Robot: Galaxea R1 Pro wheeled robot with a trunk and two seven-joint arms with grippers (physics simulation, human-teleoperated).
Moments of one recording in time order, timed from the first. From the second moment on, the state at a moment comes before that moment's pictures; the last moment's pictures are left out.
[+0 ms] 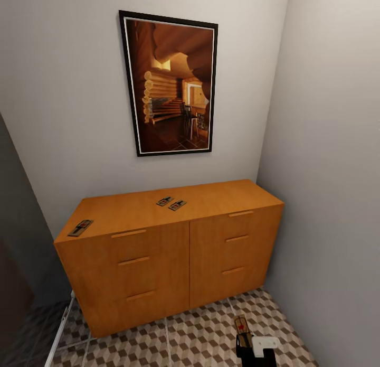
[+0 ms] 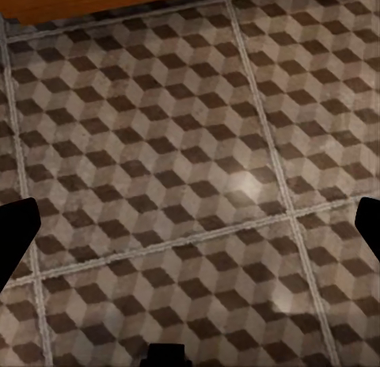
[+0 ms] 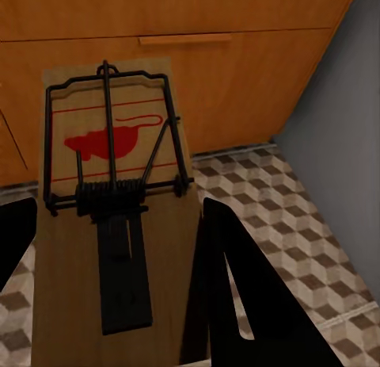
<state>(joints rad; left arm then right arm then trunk) 0.00 0.01 -0.01 -0.60 0.05 -0.07 0.00 -0.43 0.07 0.42 -0.02 -0.23 -0.64 -0.30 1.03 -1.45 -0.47</state>
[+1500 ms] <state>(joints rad) 0.00 0.02 -0.01 -1.11 0.05 0.34 0.00 -0.43 0.07 0.42 -0.02 -0.23 -0.60 -0.30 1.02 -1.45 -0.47</state>
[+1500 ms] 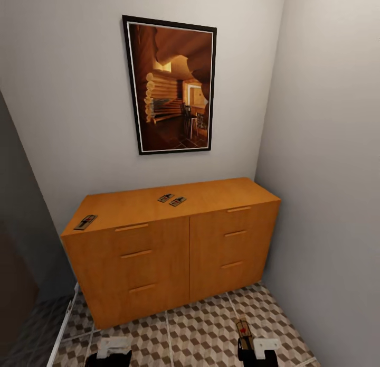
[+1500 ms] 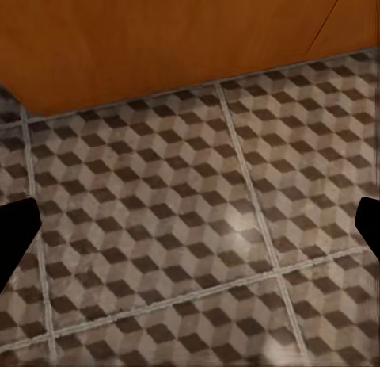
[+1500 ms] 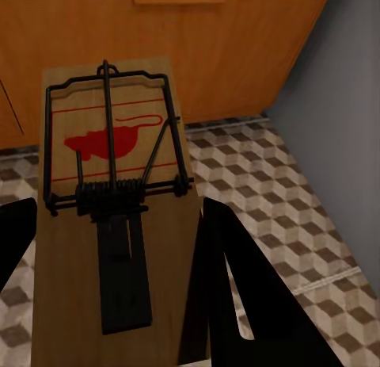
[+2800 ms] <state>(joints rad) -0.75 0.02 0.00 -1.51 0.06 1.02 0.00 -0.43 0.05 0.42 -0.02 -0.23 -0.55 -0.30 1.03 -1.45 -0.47</state>
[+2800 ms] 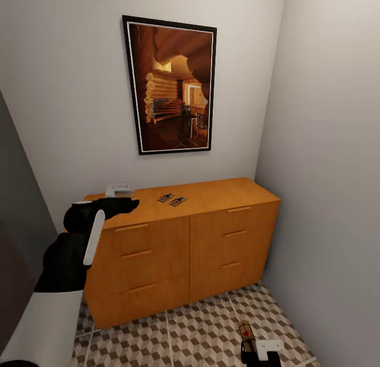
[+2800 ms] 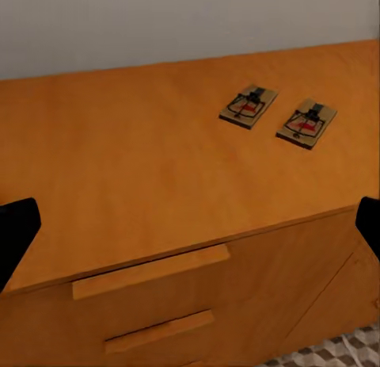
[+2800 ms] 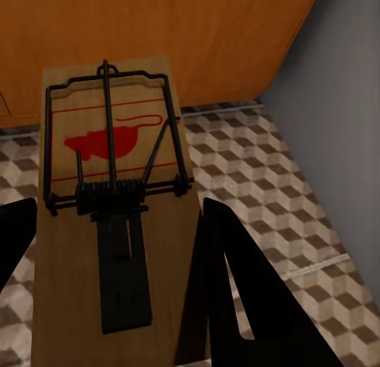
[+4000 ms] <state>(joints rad) -0.90 0.53 0.00 -1.23 0.14 1.02 -0.40 -0.43 0.06 0.42 -0.02 -0.23 -0.55 -0.29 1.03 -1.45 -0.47</state>
